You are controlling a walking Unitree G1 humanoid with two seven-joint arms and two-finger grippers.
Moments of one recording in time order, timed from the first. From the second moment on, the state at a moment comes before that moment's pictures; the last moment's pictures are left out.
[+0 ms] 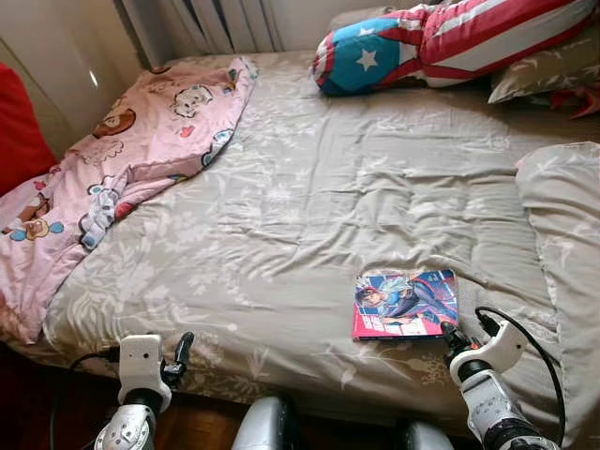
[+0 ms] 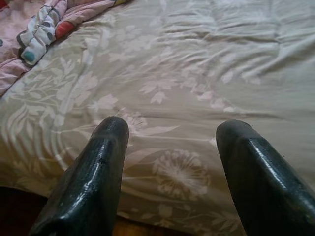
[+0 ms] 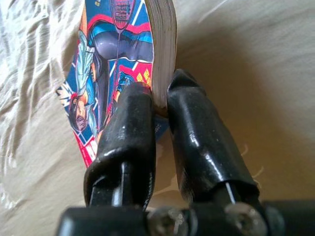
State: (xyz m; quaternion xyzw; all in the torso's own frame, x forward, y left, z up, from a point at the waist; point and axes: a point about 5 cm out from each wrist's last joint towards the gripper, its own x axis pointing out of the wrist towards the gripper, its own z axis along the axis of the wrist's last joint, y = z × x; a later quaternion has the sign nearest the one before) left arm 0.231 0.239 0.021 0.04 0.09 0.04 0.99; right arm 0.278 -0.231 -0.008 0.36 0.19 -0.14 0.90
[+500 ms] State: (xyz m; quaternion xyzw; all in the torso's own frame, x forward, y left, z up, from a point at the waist) left arm 0.231 0.242 0.024 0.05 0.09 0.05 0.99; right arm 0.281 -0.238 -0.005 0.34 0.20 -0.16 0.90
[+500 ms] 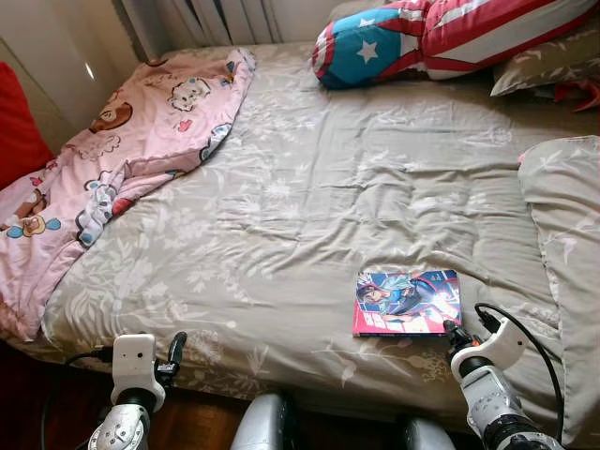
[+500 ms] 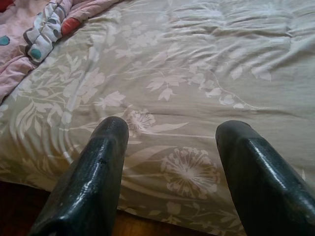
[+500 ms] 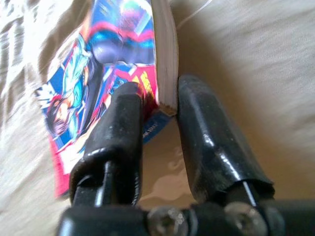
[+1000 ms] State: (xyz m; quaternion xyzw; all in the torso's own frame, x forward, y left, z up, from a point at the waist) left arm 0.240 0.233 0.019 0.03 0.09 0.06 0.99; right arm 0.284 -0.248 0.002 0.26 0.20 -0.16 0.93
